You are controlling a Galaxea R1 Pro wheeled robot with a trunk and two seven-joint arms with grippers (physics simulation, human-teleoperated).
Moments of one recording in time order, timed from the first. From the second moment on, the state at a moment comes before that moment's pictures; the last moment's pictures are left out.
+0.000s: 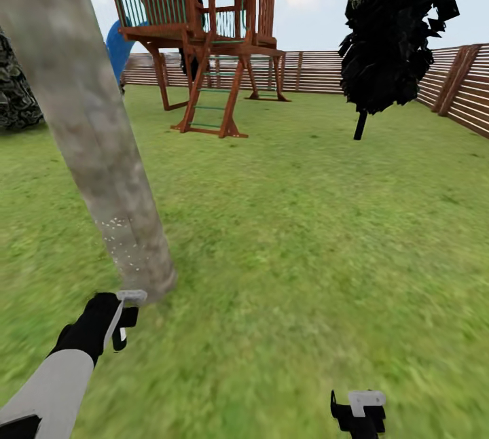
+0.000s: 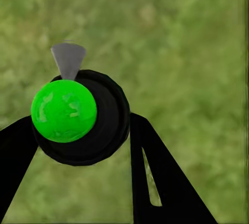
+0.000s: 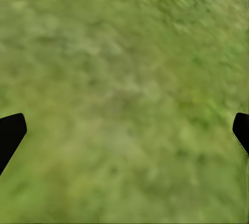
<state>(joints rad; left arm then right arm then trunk) -0.74 0.11 0.26 -0.66 -0.27 0.77 -0.04 -0.44 -0.02 0.04 -0.06 0.18 -0.58 -0.36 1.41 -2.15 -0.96</state>
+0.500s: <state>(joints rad) -0.72 0.10 0.26 -0.67 -0.27 0.75 0.05 -0.44 -0.02 0.04 -0.06 0.18 -0.58 -0.36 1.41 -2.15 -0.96</state>
